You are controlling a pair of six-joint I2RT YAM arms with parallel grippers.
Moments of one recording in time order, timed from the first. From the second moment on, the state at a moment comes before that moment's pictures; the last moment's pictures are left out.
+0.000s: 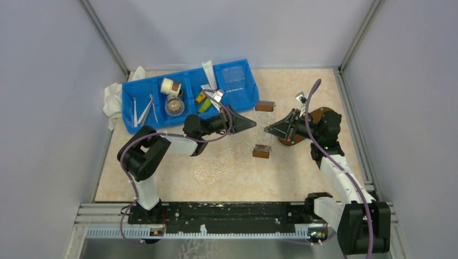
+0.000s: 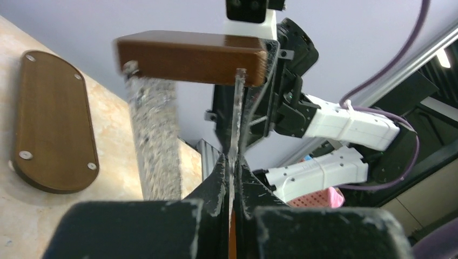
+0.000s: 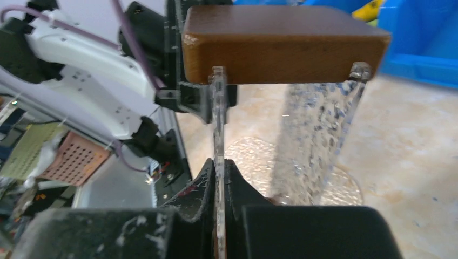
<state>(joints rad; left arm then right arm) -0.70 1.83 0.82 1.50 0.68 -1.15 0.05 1.00 0.54 0.44 -1.11 0.60</state>
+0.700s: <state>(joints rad) -0.69 1.13 0.33 1.28 0.39 -0.64 -0.17 0.94 0.43 0.64 -0.99 0.91</state>
